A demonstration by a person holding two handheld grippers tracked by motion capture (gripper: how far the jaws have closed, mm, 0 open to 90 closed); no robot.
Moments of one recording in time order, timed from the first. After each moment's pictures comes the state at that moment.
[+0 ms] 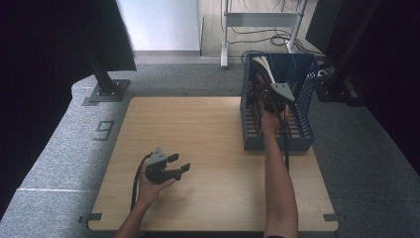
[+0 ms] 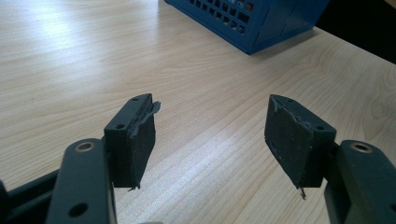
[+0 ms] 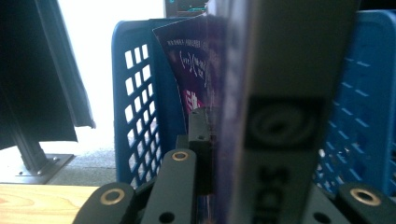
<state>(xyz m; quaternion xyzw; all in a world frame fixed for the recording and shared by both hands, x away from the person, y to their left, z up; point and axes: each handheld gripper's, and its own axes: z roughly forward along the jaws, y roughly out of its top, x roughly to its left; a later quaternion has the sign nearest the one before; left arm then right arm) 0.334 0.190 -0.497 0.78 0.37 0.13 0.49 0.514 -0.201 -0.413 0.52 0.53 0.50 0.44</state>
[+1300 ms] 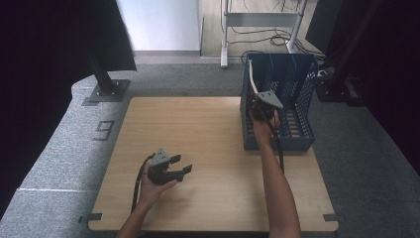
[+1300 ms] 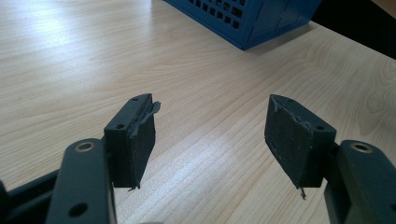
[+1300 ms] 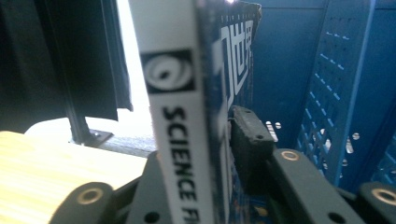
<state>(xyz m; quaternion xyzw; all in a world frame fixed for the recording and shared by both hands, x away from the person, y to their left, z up) 0.331 0.183 -0.498 0.78 0.36 0.13 0.49 0.496 -0.171 -0.430 0.47 0.58 0.53 0.41</state>
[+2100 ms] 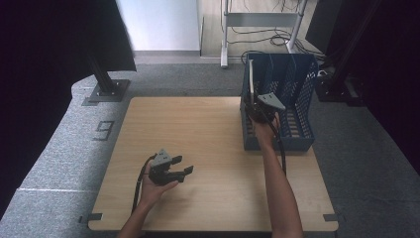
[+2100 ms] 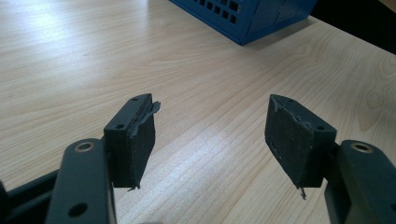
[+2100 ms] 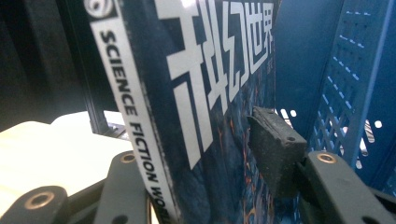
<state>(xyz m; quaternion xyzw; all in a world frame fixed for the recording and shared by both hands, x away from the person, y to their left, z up) 0.332 0.180 -0.501 0.79 0.36 0.13 0.48 0.493 -0.176 -0.437 0.46 0.60 0.53 0.38</state>
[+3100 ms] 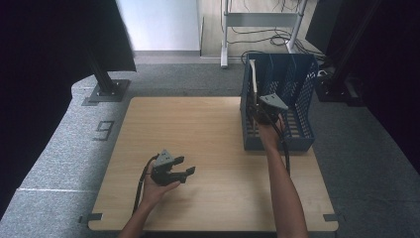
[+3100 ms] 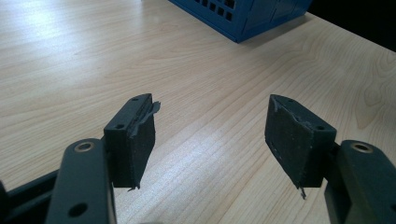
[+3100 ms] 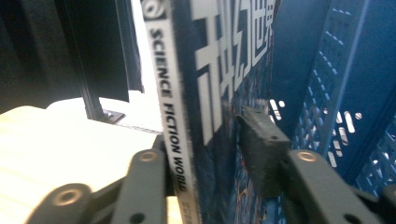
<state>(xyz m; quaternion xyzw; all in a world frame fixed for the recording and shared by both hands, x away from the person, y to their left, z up) 0.332 0.174 -0.503 0.79 0.35 0.12 0.48 0.482 -0.184 -0.430 0.47 0.62 0.51 0.38</state>
